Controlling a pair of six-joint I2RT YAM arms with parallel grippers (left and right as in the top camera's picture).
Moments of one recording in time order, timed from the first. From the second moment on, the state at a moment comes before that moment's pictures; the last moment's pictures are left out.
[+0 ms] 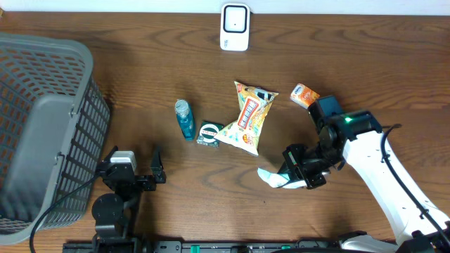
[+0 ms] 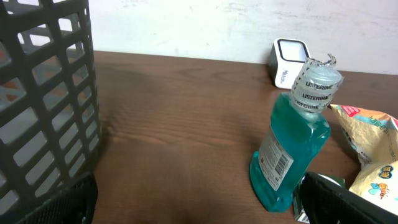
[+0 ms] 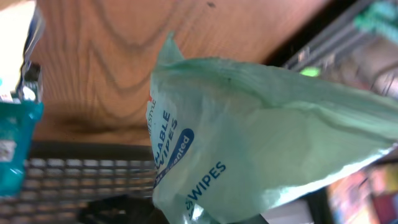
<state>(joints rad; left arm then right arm) 0.02 0.03 0.07 -0.24 0.07 -0.09 0.29 1.42 1.04 -1.32 -0.70 1.50</state>
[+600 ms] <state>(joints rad) 0.02 0.03 0.07 -0.24 0.07 -0.09 0.29 1.42 1.04 -1.22 -0.68 1.72</state>
